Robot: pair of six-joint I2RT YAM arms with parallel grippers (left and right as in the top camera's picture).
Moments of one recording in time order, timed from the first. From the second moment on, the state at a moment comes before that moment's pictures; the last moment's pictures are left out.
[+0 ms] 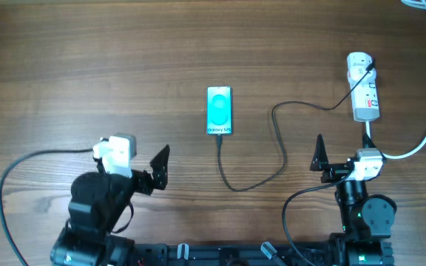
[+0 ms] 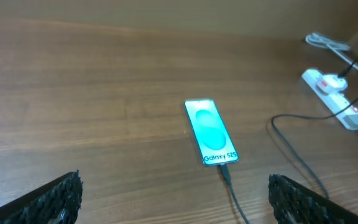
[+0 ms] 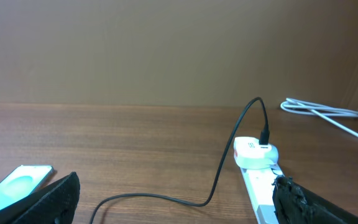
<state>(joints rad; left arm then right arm) -0.22 0.37 0.46 -0.49 0.12 -0.18 -0.02 0.01 0.01 0.00 -0.04 -0.01</state>
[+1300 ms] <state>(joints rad) 0.02 0.01 0.01 -0.07 0.12 -0.14 -0.02 0.01 0.01 0.00 -0.04 -0.01</state>
